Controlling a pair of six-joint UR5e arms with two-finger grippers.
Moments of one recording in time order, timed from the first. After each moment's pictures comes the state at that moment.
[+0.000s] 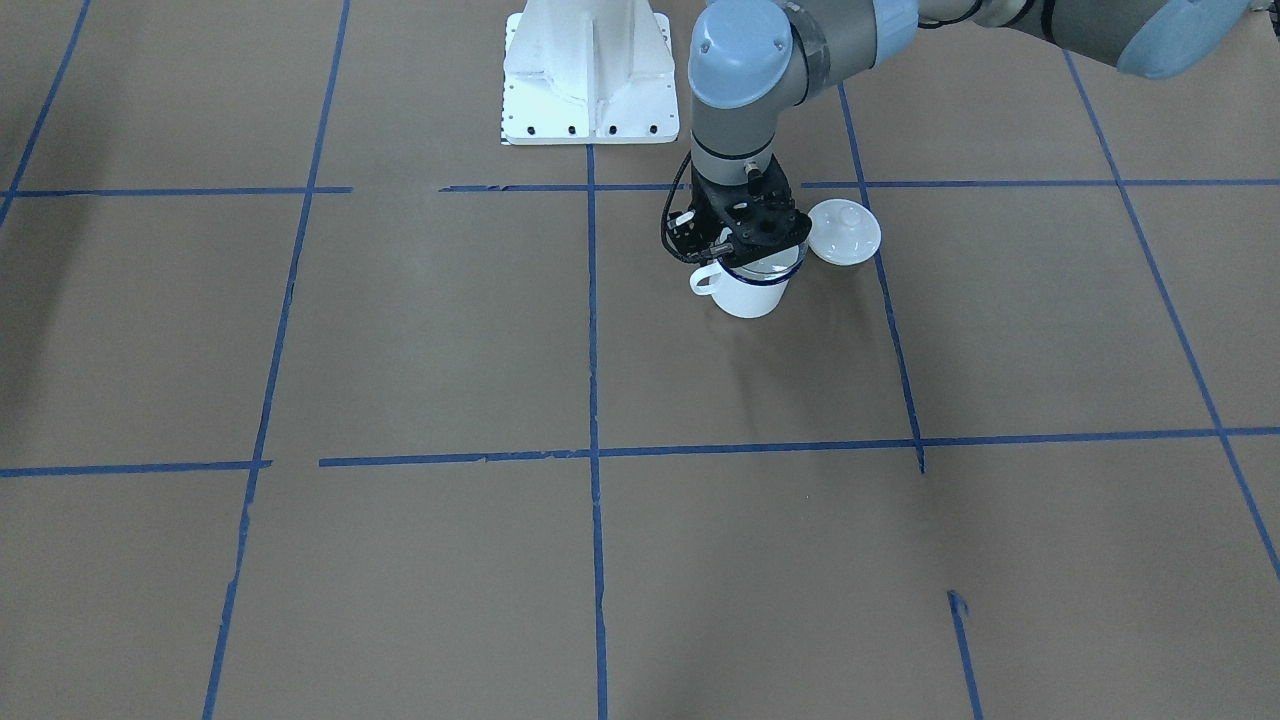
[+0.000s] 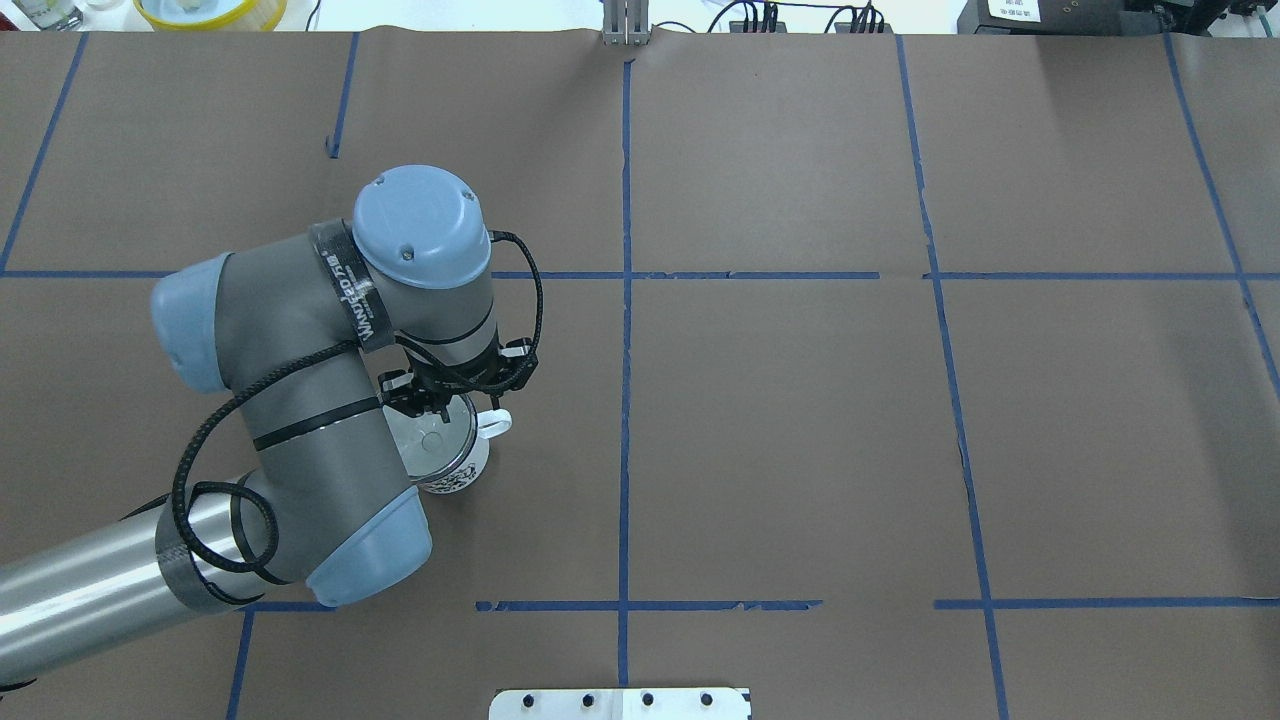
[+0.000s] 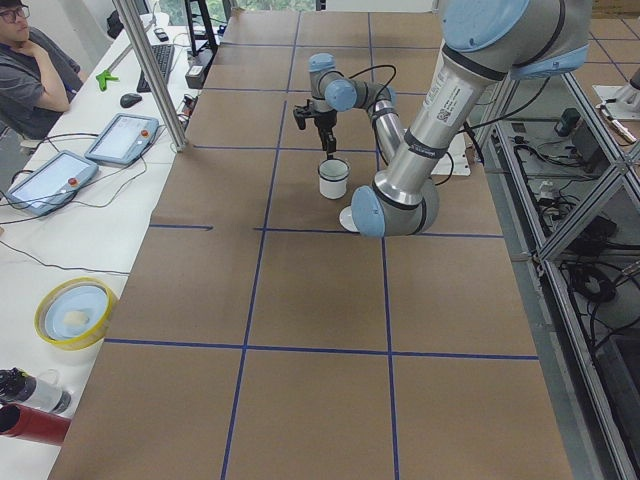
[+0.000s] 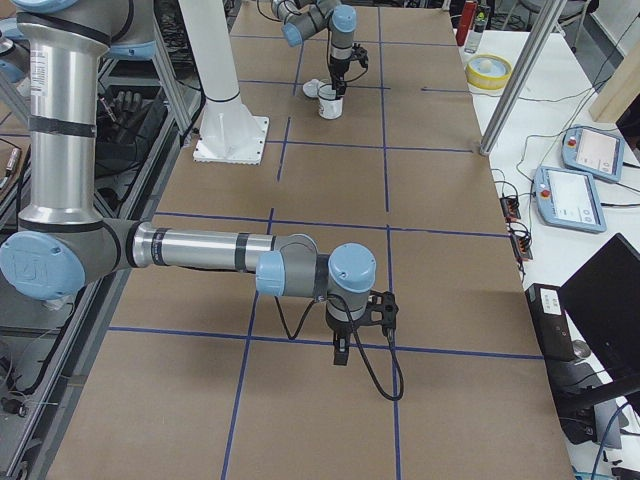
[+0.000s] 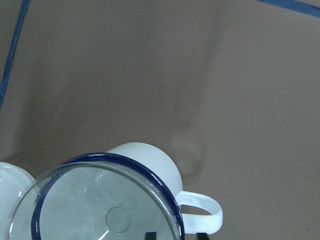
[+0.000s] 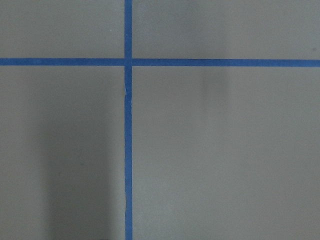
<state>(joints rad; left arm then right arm) -0.59 -2.22 -1.88 -1.24 -1.96 -1.39 1.57 -1.68 1.66 -1.57 2.29 0.01</state>
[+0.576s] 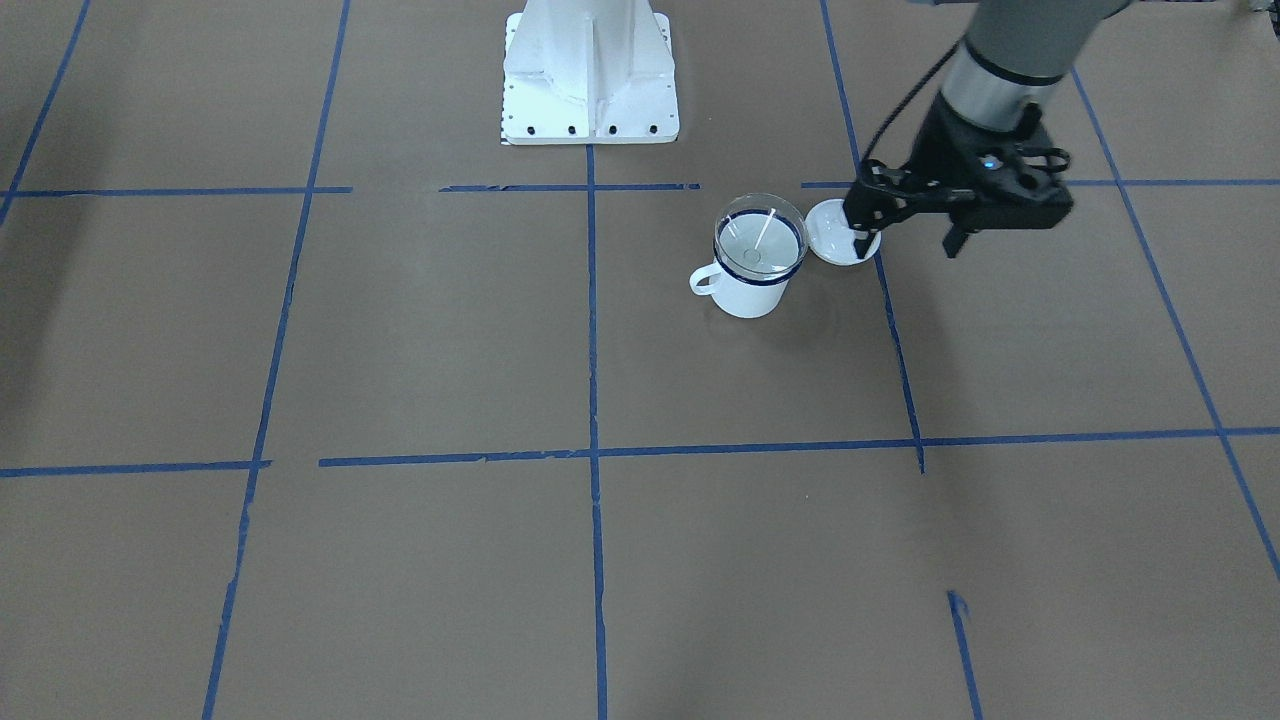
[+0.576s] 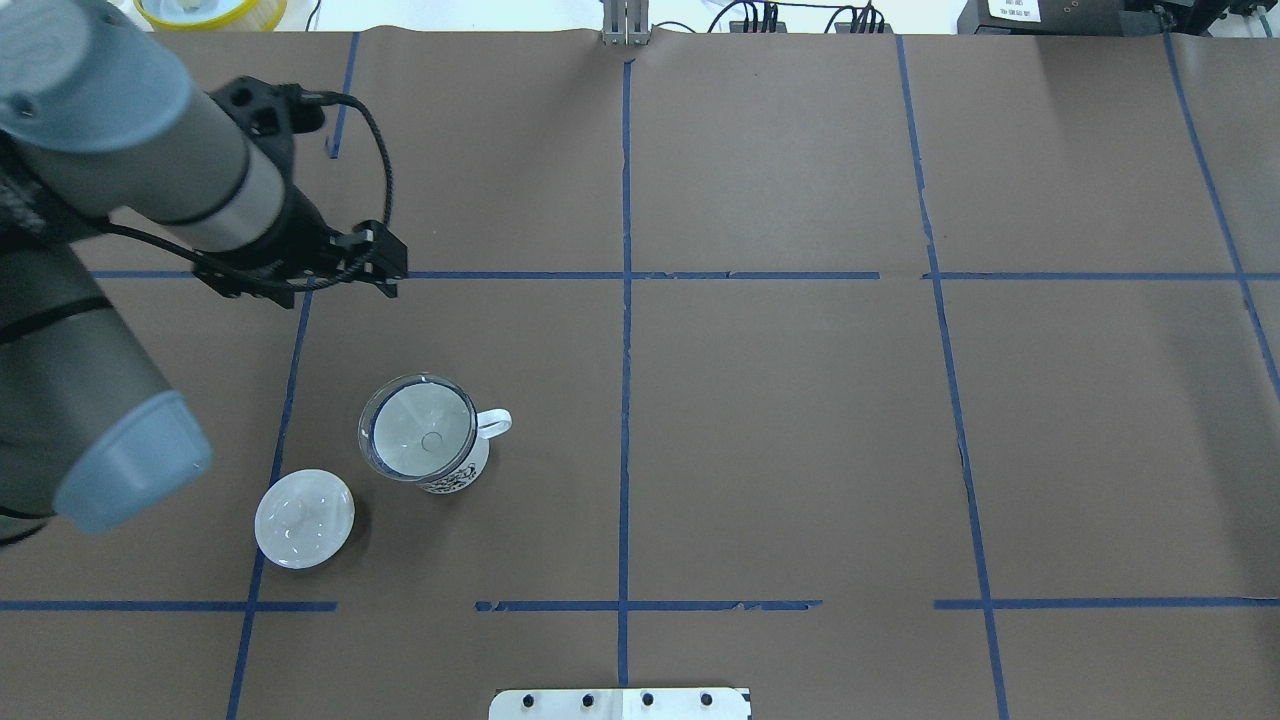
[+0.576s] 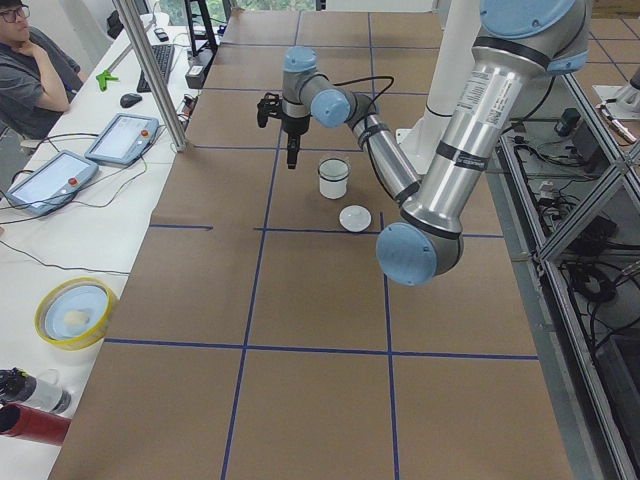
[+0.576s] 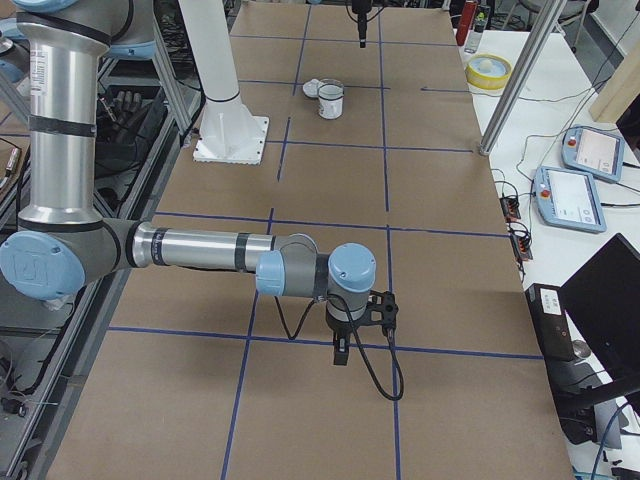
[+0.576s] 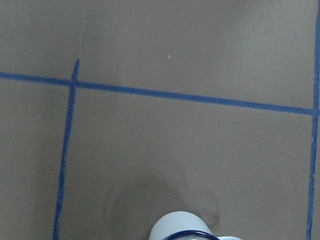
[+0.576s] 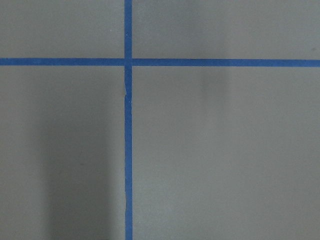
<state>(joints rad) -1.01 -1.91 -2.07 -1.40 -2.13 -0.77 1.57 -1.68 1.66 -1.57 2.29 0.01</state>
